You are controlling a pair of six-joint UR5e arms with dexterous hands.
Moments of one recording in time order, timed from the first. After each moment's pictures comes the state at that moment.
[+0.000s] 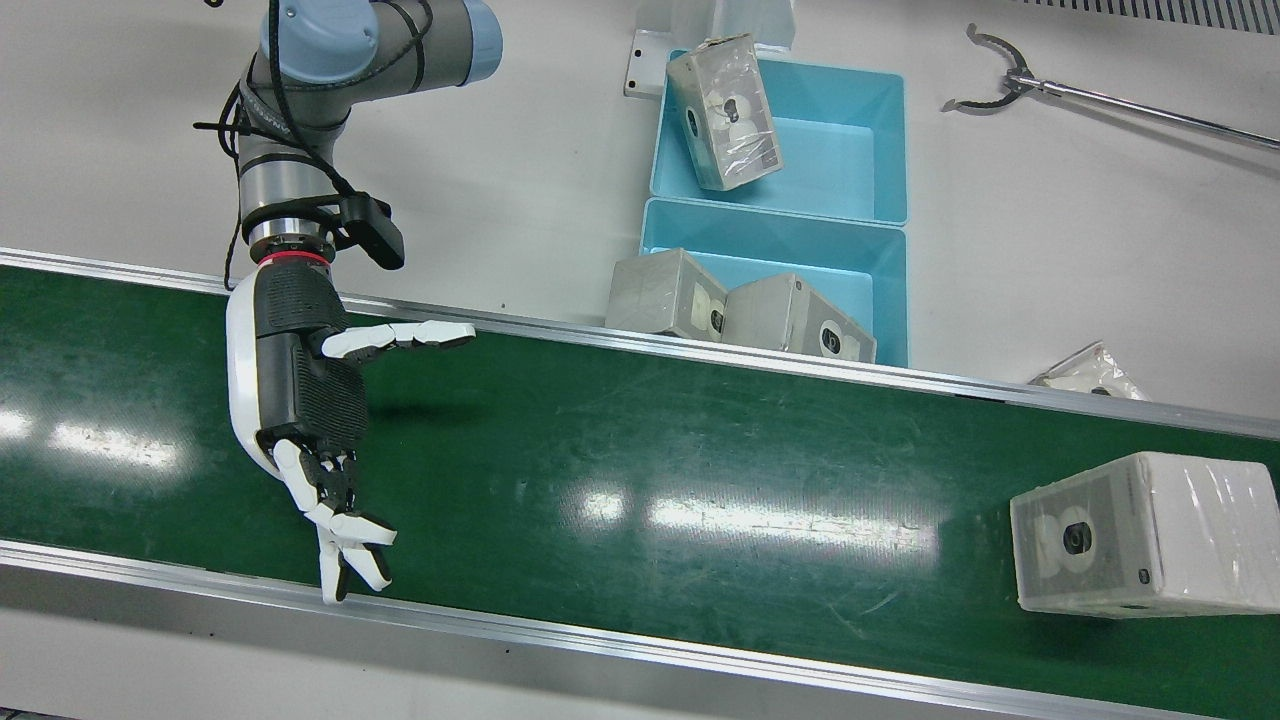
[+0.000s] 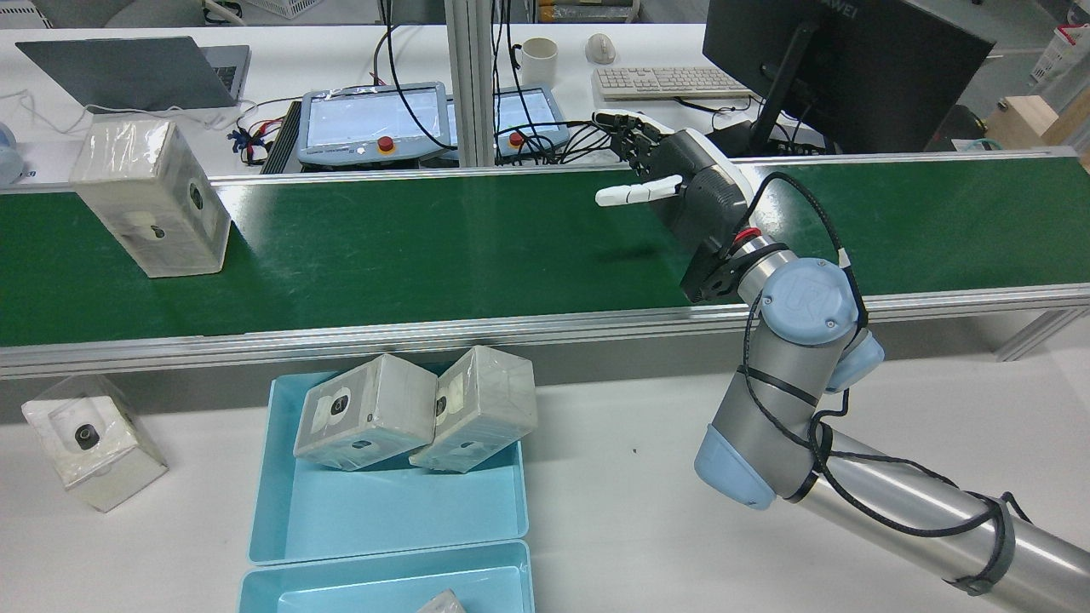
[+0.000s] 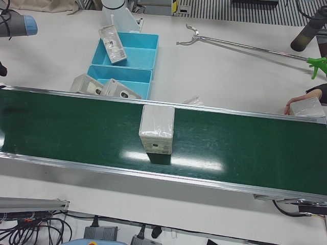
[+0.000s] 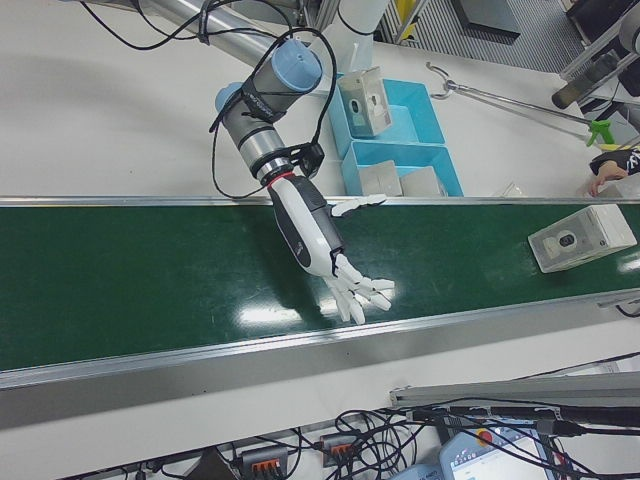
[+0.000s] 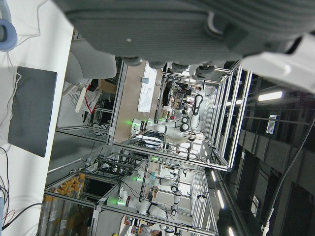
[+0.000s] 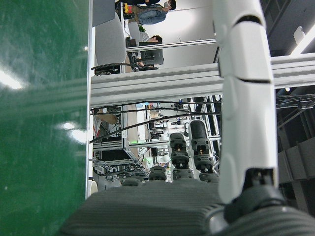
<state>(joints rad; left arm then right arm) -1.86 -1.90 -1.77 0.60 1.96 -0.16 0.78 -0.99 1.67 -3.51 -1.06 -0.06</state>
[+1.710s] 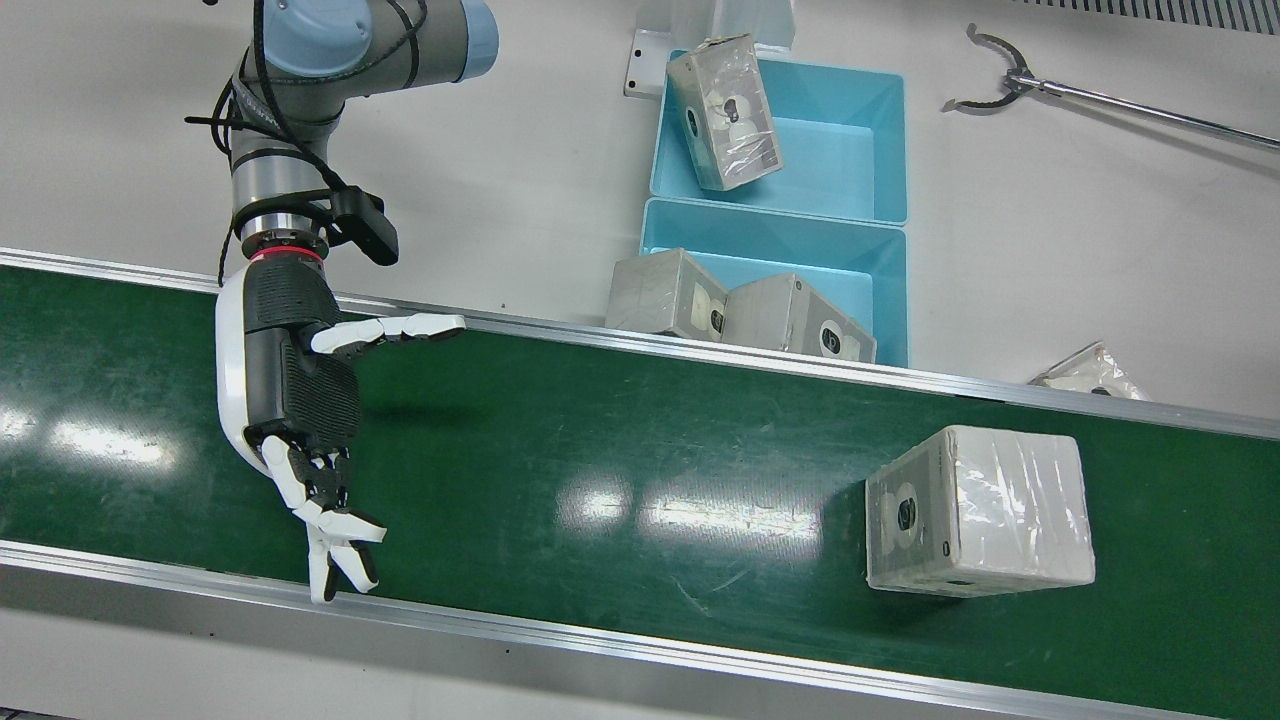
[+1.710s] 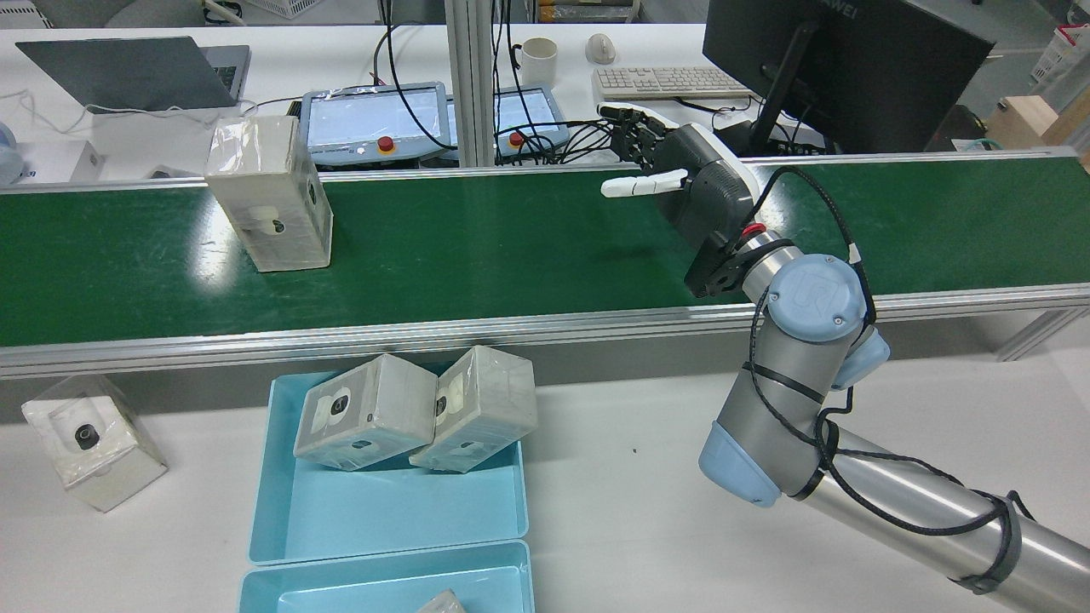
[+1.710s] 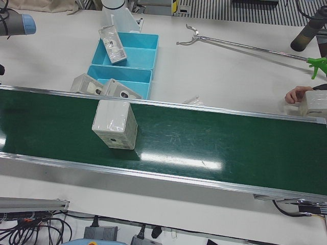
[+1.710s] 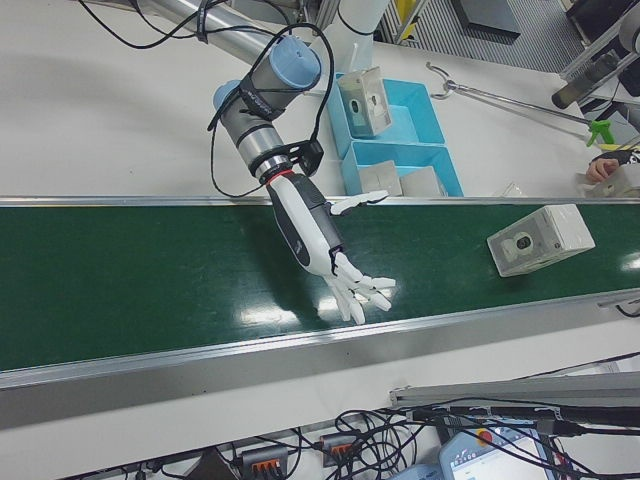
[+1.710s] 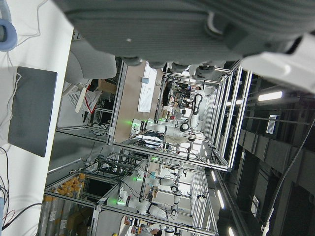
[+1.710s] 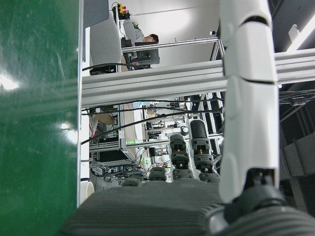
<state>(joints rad) -1.86 -1.90 -1.77 0.60 1.96 -0.16 0.79 -1.00 1.68 -3.51 -1.07 -0.04</state>
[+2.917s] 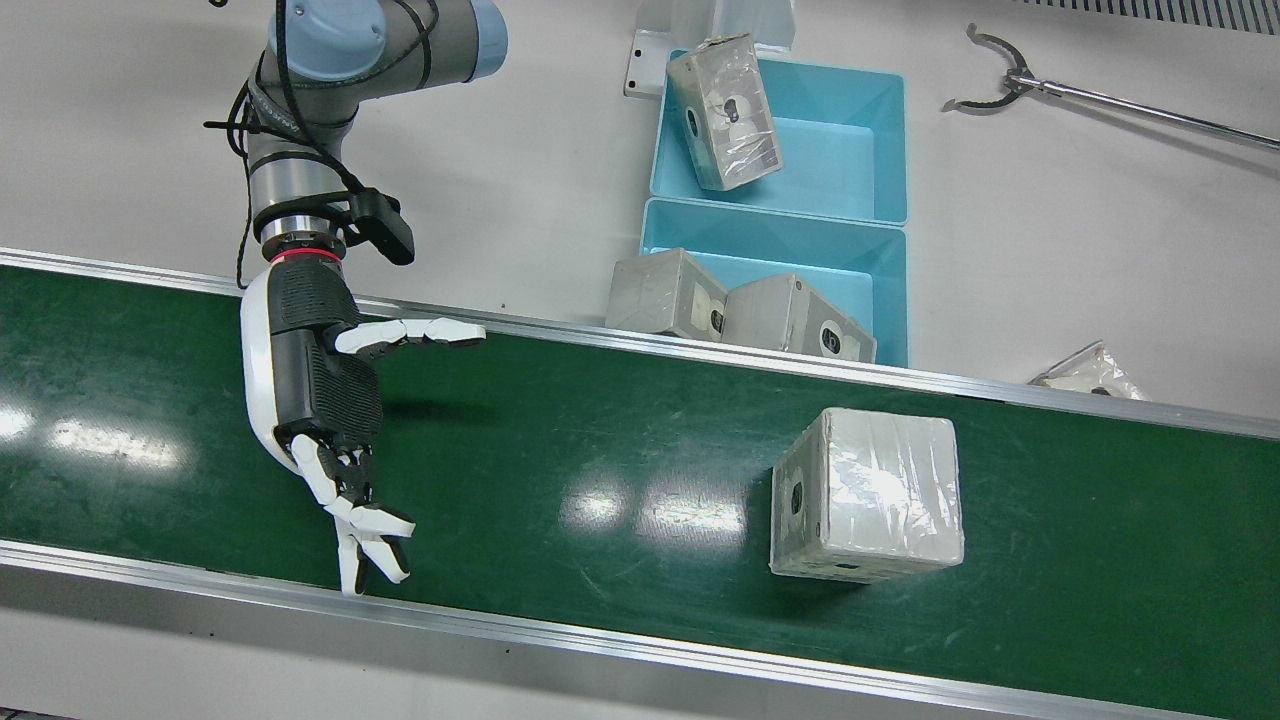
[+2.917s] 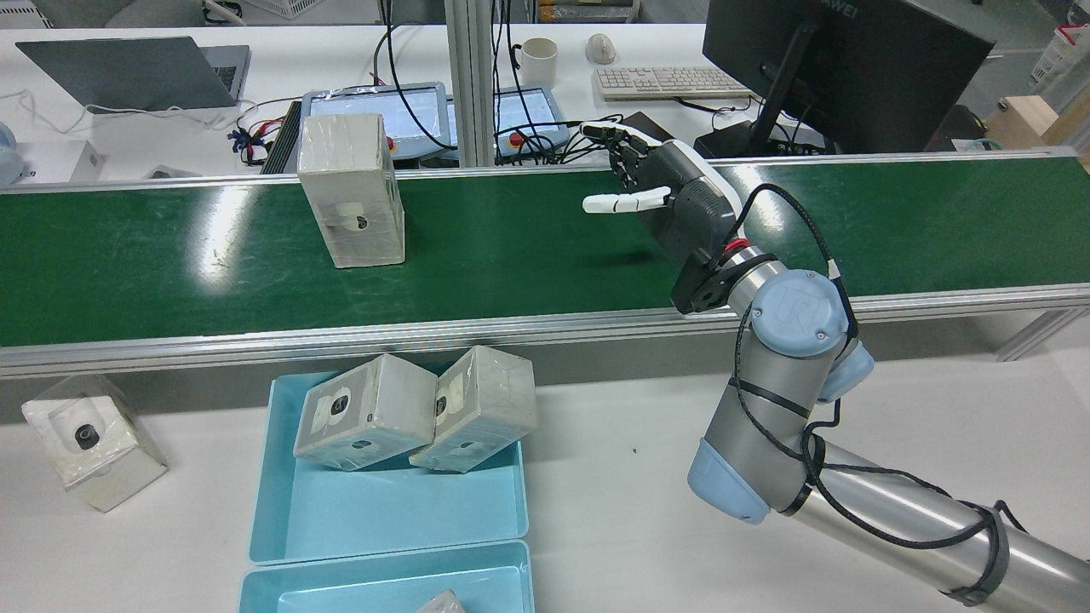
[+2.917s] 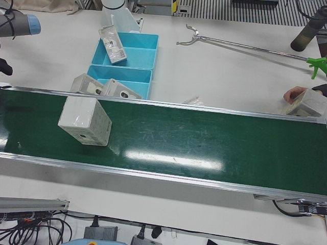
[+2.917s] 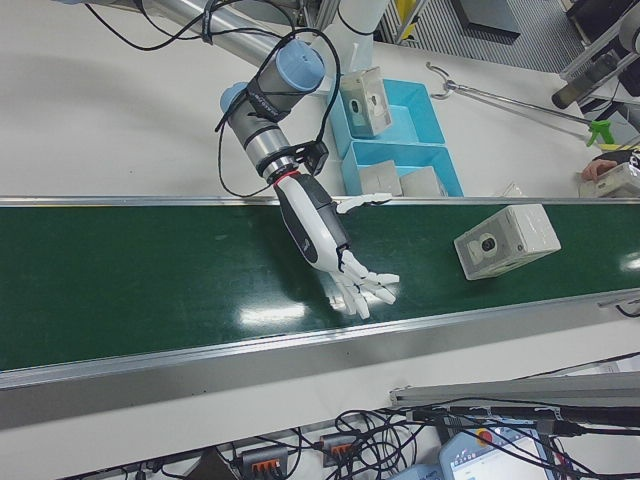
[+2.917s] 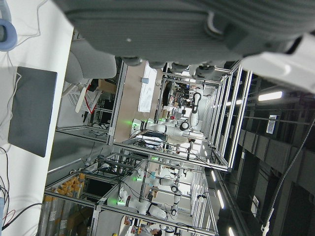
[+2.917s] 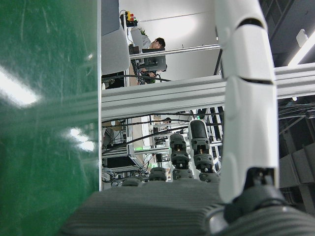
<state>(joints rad) -1.86 -1.90 -1.77 0.60 1.96 -0.16 0.76 -0.99 1.67 -3.51 -1.07 -0.05</state>
